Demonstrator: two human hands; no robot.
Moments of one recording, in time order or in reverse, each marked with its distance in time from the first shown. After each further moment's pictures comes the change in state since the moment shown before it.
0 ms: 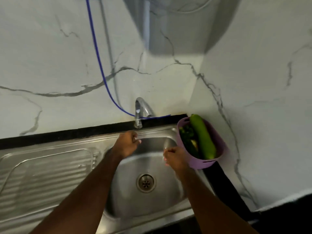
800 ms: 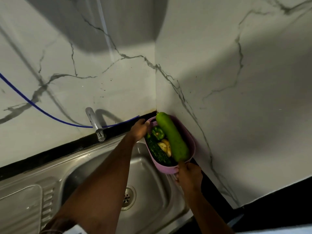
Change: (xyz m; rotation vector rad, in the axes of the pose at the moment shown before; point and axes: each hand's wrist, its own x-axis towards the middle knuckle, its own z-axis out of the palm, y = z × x) left_hand 0.175 0.097 0.182 -0.334 -0.364 -0.144; right_hand 0.002 0.078 -0.115 0.251 0.429 0.155
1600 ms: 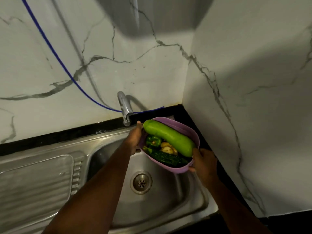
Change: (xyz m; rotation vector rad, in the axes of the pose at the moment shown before) left_hand -0.136 -0.025 -0.052 -0.502 0.132 -0.304; right_hand 0.023 -0.018 0.023 -0.102 -0.173 -0.100
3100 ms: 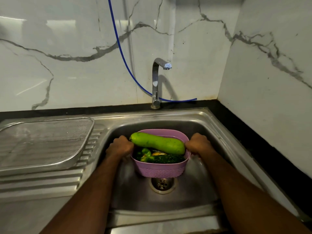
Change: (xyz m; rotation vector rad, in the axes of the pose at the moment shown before) left_hand 0.067 -0.180 -0.146 0.732 0.612 0.144; right_hand 0.057 0.054 0.168 -0.698 -0.204 -0.330
